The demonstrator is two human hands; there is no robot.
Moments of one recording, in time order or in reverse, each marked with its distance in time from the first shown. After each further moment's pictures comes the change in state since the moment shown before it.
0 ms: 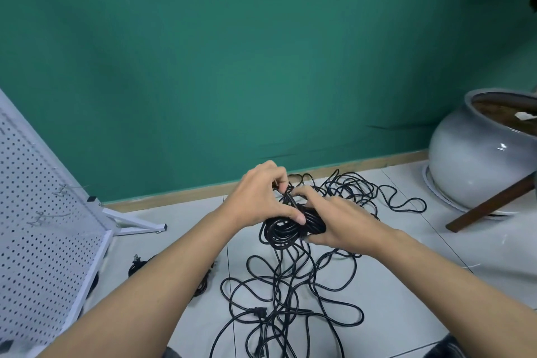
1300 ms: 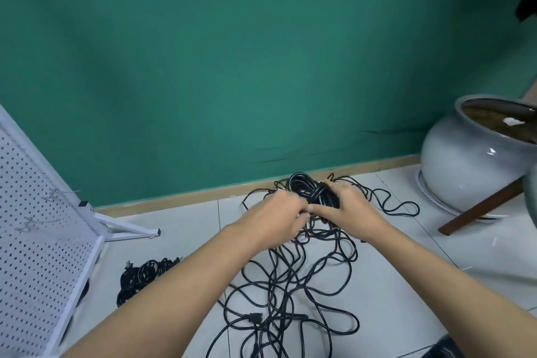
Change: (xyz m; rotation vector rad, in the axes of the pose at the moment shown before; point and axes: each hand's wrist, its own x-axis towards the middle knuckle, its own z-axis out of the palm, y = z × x) left_hand 0.000 0.018 0.035 0.261 -0.239 0.181; right_hand 0.010 0.042 0.005 0.303 0.226 0.372
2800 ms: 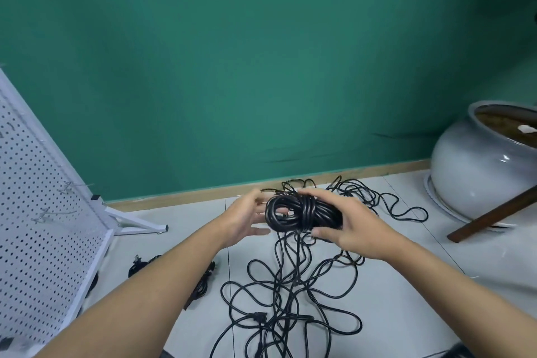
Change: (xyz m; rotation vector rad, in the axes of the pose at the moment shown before) left_hand -0.030 -0.064 0.006 -1.299 -0.007 -0.671; right_hand -0.029 -0.034 -0.005 0.180 -0.190 -0.320
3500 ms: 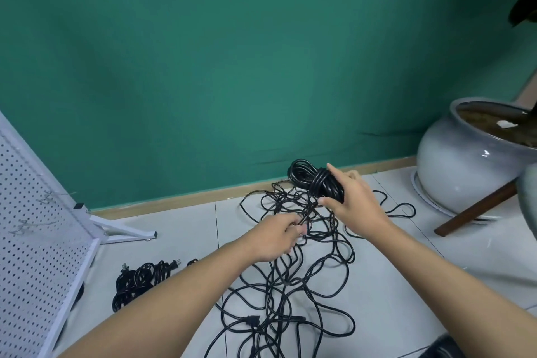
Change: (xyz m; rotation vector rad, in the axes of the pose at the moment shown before) left_hand 0.007 -0.012 0.062 0.826 -0.087 0.298; right_hand 0.017 0.035 -0.016 -0.242 0.312 0.346
